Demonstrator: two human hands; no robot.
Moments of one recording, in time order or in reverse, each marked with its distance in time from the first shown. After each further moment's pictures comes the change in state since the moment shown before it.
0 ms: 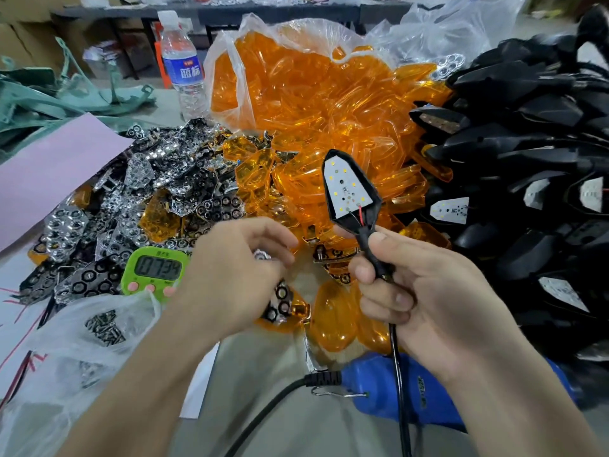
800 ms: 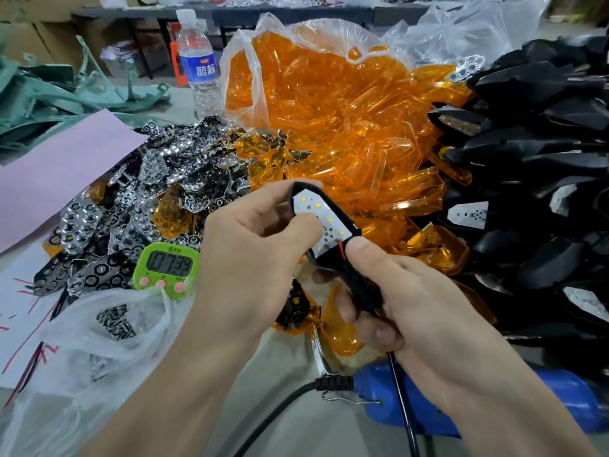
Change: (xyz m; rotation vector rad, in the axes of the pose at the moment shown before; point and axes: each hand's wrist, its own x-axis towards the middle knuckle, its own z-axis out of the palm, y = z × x) left_hand -0.011 0.021 0.011 -0.612 0.155 0.147; right_hand -0.005 0.010 0.025 -0.438 -0.023 0.032
